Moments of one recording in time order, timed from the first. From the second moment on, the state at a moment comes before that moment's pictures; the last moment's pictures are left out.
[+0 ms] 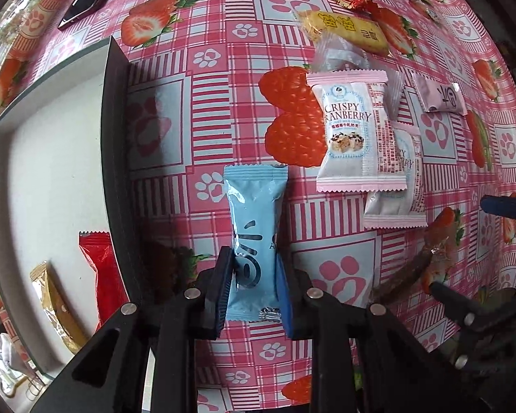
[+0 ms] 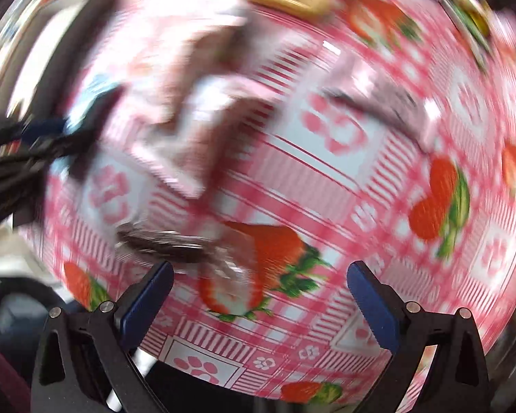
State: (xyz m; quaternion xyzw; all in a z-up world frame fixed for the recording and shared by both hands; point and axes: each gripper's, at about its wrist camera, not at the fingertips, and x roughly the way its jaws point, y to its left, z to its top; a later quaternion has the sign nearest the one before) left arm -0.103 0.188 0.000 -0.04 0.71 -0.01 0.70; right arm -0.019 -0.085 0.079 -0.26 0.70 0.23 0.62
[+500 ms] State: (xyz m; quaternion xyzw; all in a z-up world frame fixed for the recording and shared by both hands) left arm -0.103 0.206 -0.001 -0.07 0.71 -0.02 0.70; right arm -0.031 -0.057 0.051 -0.28 0.72 0.22 0.59
